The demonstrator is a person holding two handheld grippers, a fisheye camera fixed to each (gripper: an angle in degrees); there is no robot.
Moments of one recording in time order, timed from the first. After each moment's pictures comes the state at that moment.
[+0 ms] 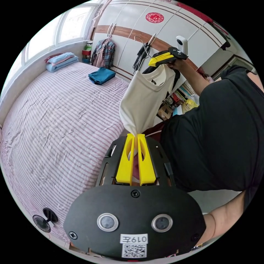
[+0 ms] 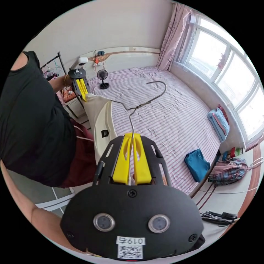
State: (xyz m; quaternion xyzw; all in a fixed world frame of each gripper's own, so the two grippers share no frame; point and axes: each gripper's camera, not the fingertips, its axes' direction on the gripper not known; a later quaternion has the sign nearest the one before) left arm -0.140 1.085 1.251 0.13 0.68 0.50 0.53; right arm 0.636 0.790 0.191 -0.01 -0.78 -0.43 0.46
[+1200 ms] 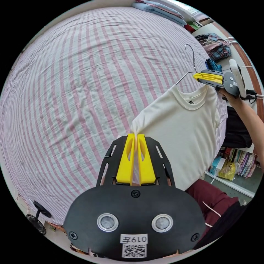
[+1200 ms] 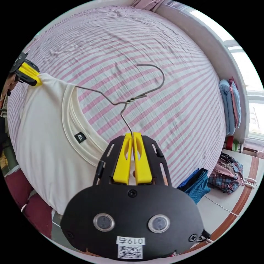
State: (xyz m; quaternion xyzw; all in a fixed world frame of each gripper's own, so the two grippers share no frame) left arm 0.184 0.390 1.239 -0.12 0.56 0.35 0.74; right arm 0.005 0.511 0.237 -0.11 -0.59 -0.58 0.55
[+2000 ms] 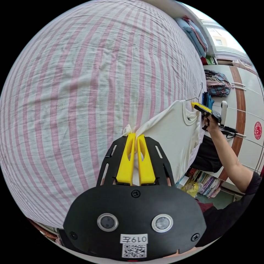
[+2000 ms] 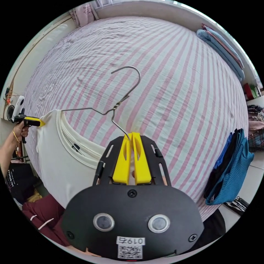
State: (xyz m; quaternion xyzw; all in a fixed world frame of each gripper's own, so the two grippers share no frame) left arm 0.179 0.318 1.324 -0.24 0.67 0.21 0.68; right arm -0.010 0.449 0.368 -0.30 -0.65 -0.42 0.56
